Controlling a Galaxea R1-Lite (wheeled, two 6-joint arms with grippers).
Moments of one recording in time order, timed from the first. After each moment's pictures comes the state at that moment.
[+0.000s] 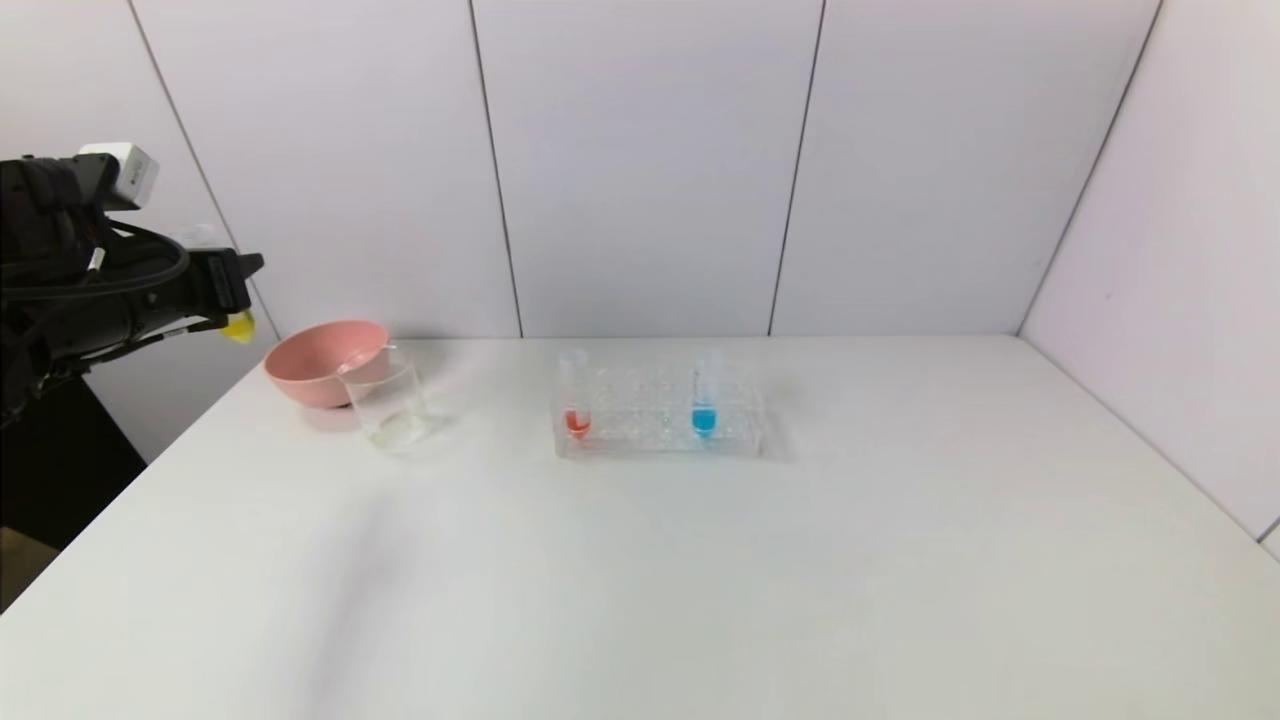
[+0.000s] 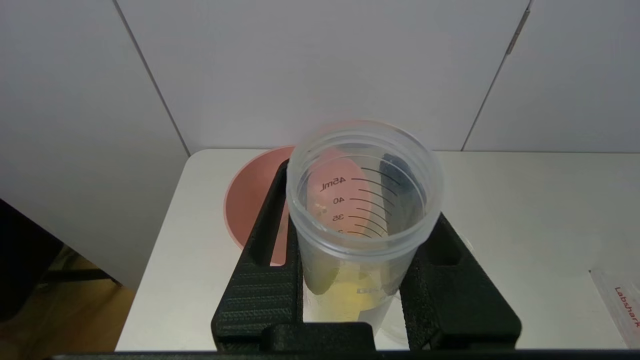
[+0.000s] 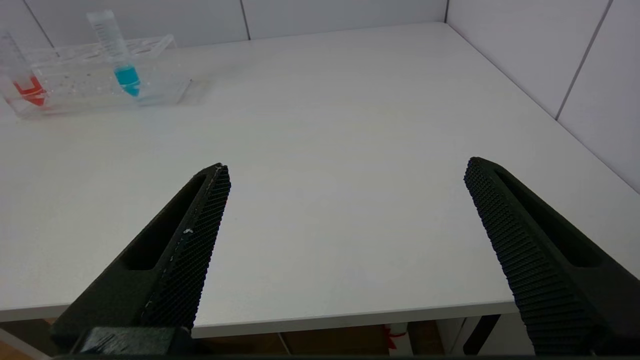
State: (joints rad) left arm 0.20 1.71 -1.05 -0.57 -0.17 0.01; right arm 0.00 0.00 0.00 0.00 -0.04 0.10
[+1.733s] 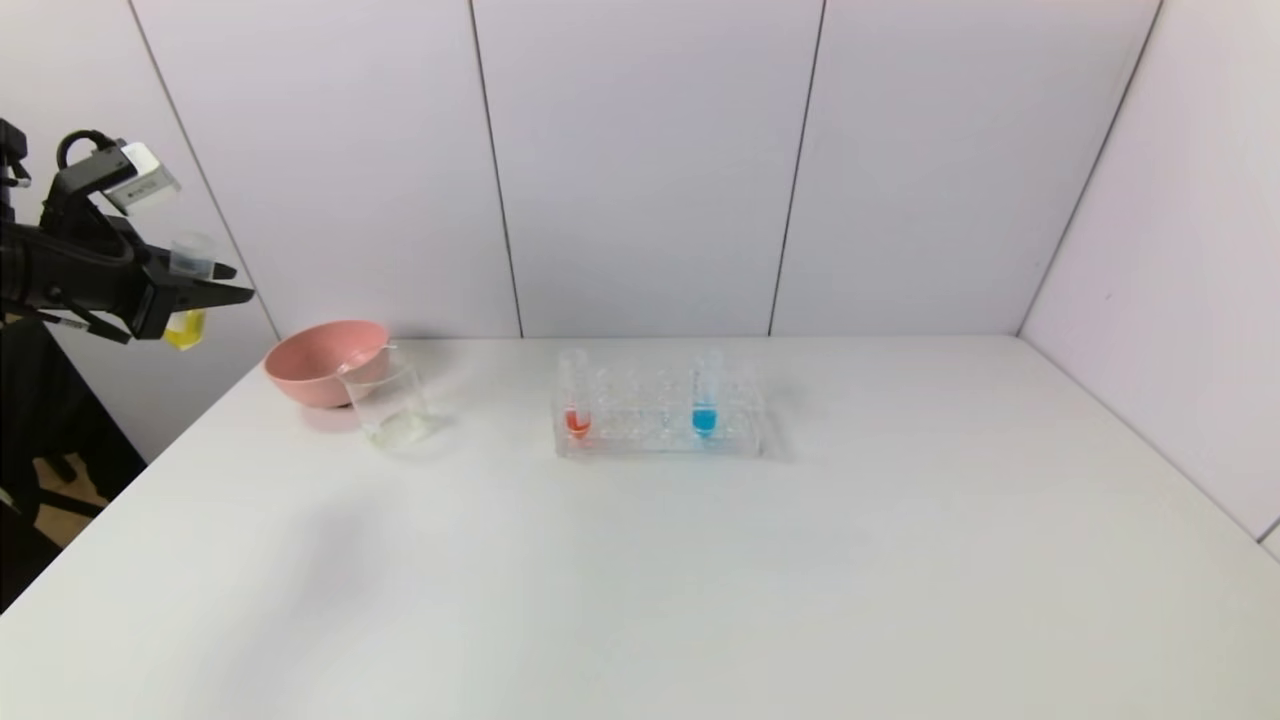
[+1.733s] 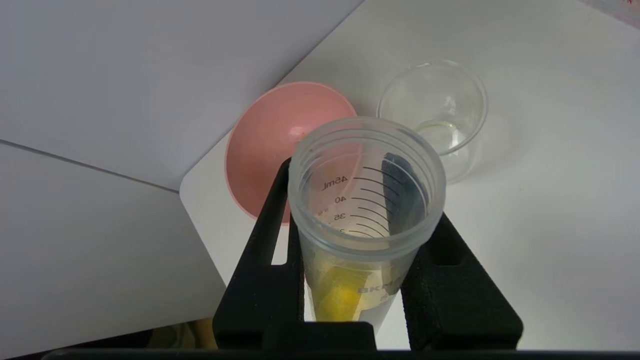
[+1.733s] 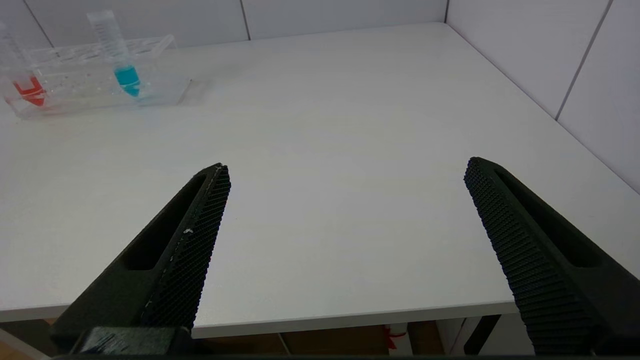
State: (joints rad) left arm 0.40 1.88 -1.68 0.40 -0.71 0.90; right arm 0.00 0.00 0.00 0.00 -0.04 0.10
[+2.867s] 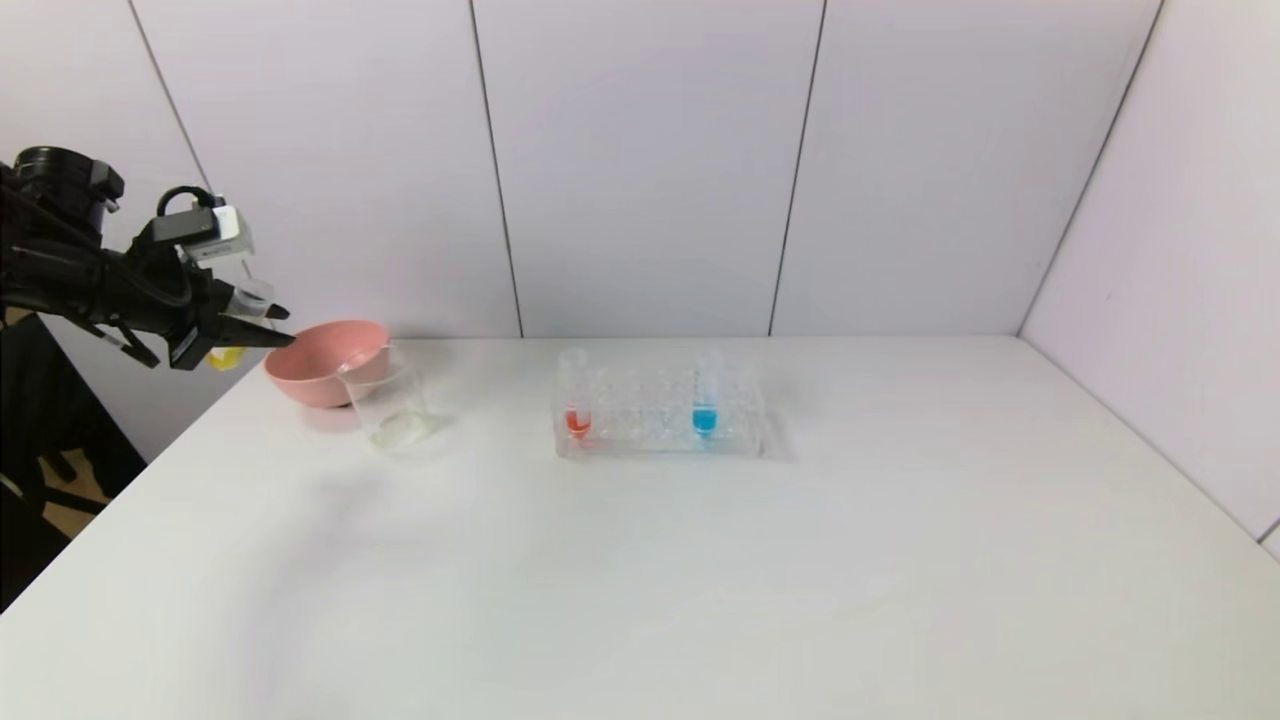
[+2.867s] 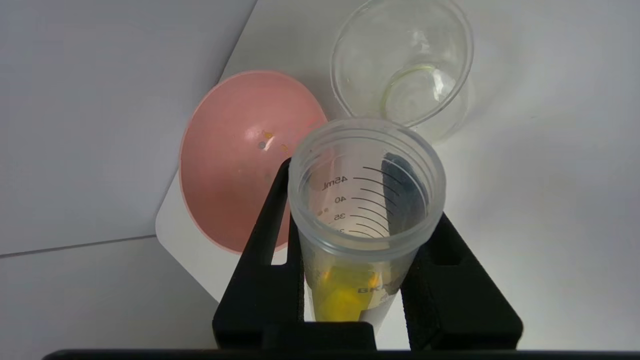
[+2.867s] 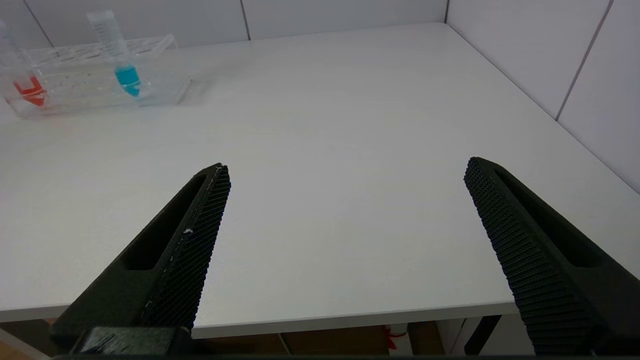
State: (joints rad) left arm 0.34 2.11 -2.00 0.76 -0.69 1.28; right arm 0.00 0.00 0.00 0.00 -0.04 0.10
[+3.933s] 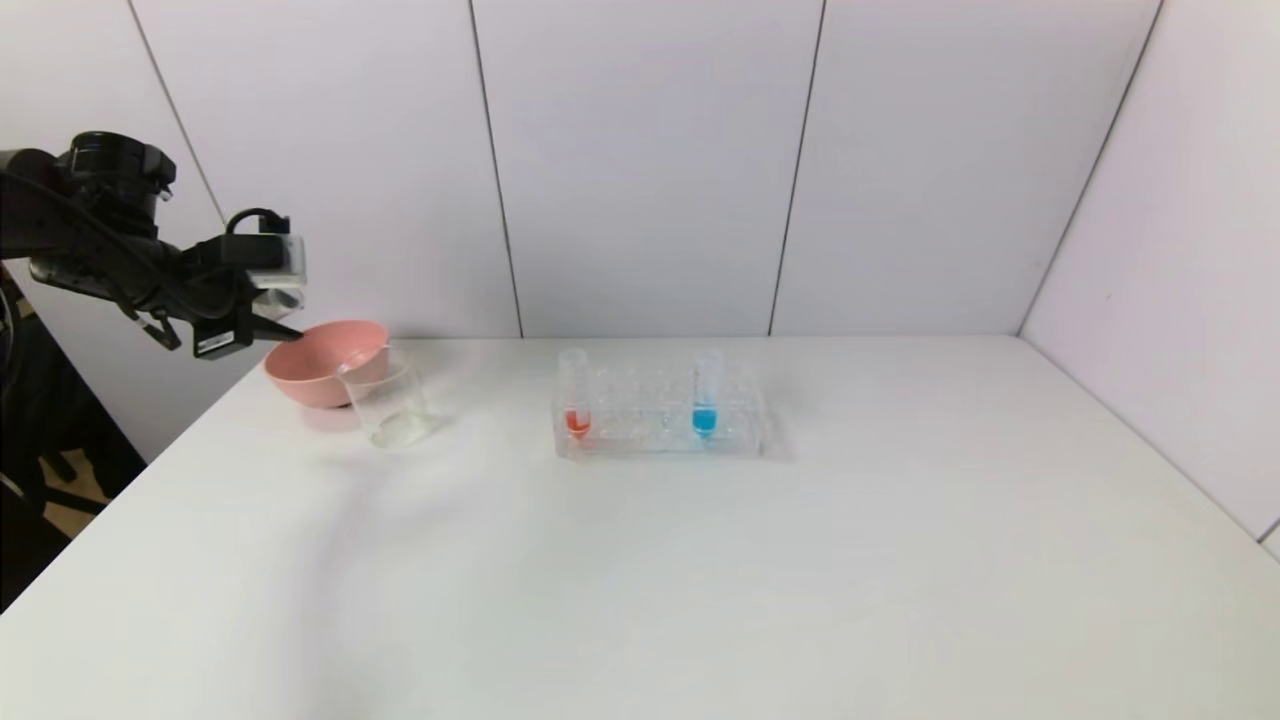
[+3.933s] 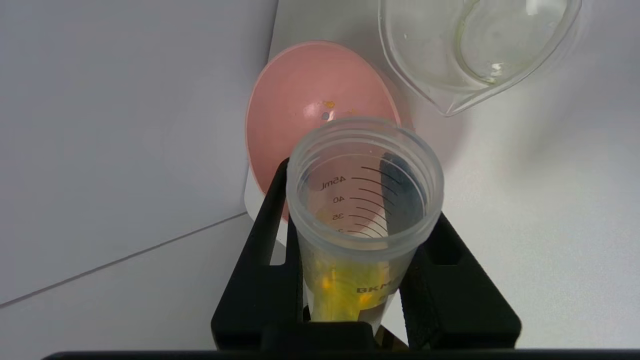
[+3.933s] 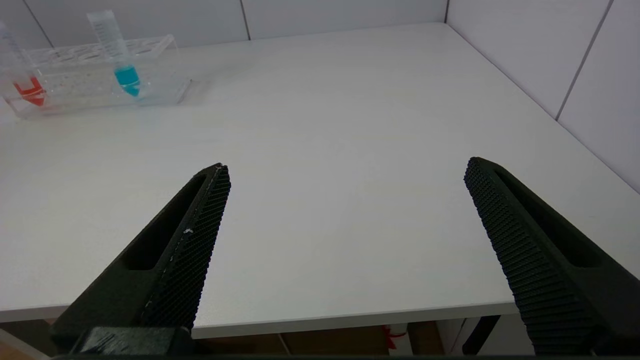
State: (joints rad) left arm 0.26 2.12 -2.01 0.65 -0.42 1.47; right arm 0.00 0.00 0.00 0.00 -0.04 0.10
